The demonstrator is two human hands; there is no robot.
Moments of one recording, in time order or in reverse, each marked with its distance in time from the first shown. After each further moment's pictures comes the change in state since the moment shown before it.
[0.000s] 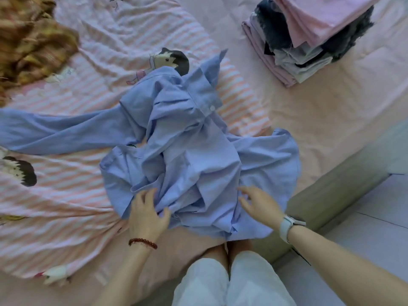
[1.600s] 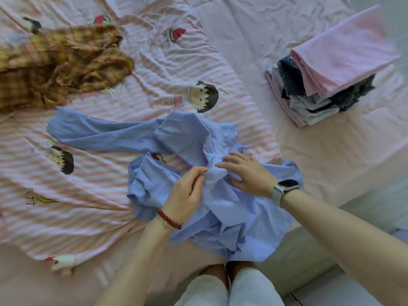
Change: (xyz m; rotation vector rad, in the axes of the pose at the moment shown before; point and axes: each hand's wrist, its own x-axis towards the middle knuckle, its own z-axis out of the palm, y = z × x) left_hand 0.005 0.092 -0.074 -0.545 0.044 0.453; right_hand 0.049 -0.103 -0.091 -0.473 0.085 -0.605
